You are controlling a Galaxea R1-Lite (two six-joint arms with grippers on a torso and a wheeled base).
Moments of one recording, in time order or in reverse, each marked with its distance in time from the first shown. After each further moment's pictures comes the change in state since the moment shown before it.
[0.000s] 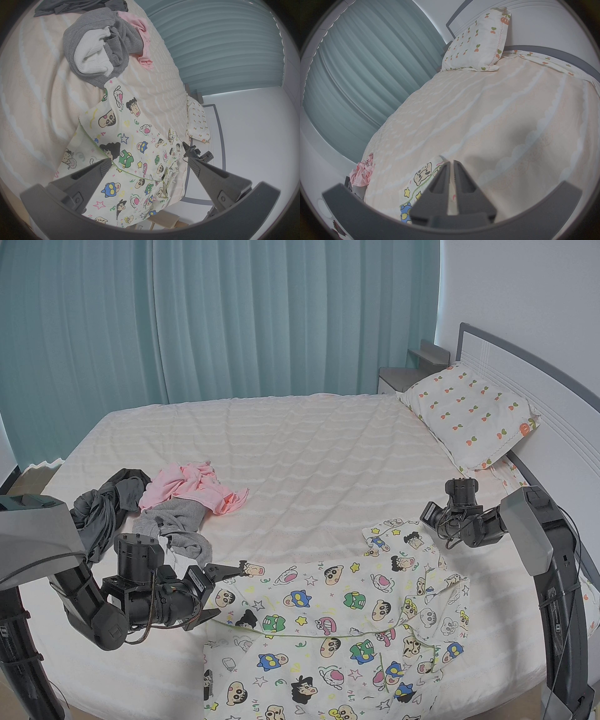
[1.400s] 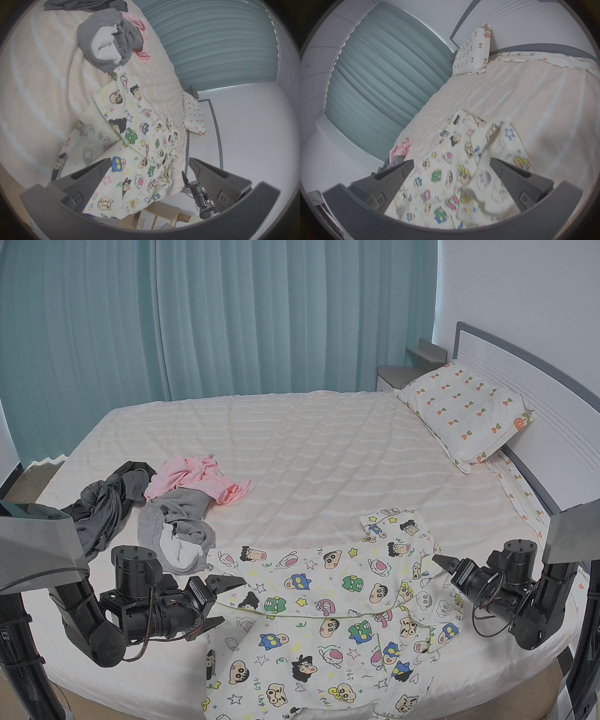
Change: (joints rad) left arm -0.042 0.001 0.115 -0.156 -0.003 -0.004; right arm 0.125 -0.481 1.529 -1.157 0.047 0.139
